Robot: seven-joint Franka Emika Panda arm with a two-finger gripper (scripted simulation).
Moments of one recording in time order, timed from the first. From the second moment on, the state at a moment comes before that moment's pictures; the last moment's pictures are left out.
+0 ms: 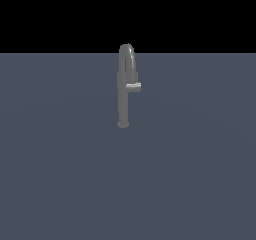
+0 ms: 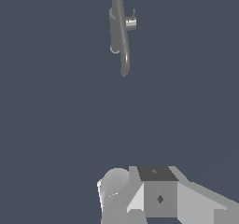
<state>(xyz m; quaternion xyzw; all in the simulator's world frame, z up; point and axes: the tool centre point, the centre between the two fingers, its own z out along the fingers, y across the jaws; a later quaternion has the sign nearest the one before) -0.247 -0.007 0.489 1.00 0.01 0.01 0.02</state>
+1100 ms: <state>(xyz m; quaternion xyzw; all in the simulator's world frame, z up) -0.198 0.002 0.485 1.00 -0.05 -0.06 -0.04</state>
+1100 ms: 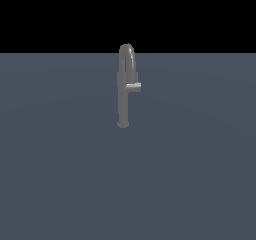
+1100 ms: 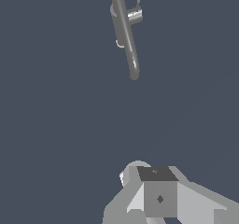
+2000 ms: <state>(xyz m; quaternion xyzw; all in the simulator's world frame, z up) -0.099 0.005 0.460 0.96 -0.16 -0.19 -0.15</state>
